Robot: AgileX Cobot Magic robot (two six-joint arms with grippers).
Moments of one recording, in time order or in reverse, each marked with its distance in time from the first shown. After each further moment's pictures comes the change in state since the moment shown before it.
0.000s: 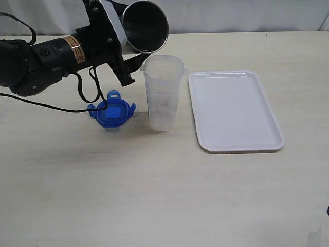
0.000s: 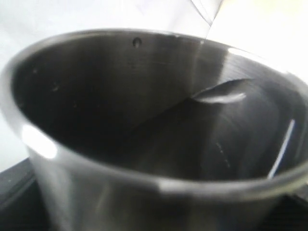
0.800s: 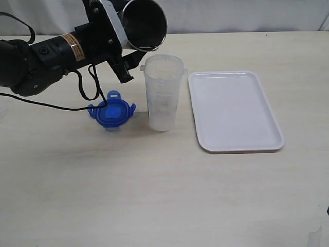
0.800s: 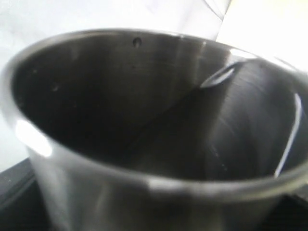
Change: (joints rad) left arm 0.000 0.000 0.000 -0.052 -0.014 0.104; right arm 0.000 0.000 0.000 0.000 0.000 0.000
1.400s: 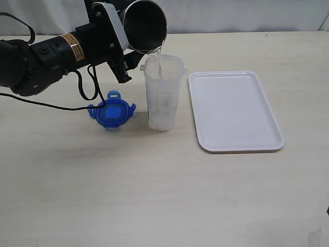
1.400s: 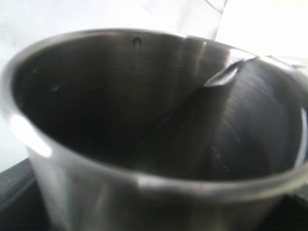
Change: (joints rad) left arm 0.000 0.000 0.000 -0.001 0.000 0.083; right arm 0.000 0.000 0.000 0.000 0.000 0.000
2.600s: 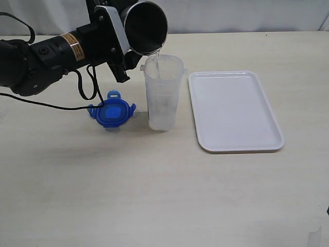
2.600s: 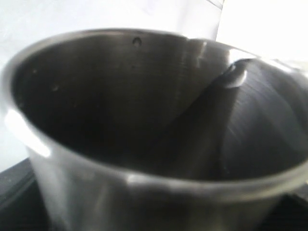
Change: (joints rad) left arm 0.000 0.000 0.000 0.000 -0.008 0.082; right arm 0.000 0.000 0.000 0.000 0.000 0.000
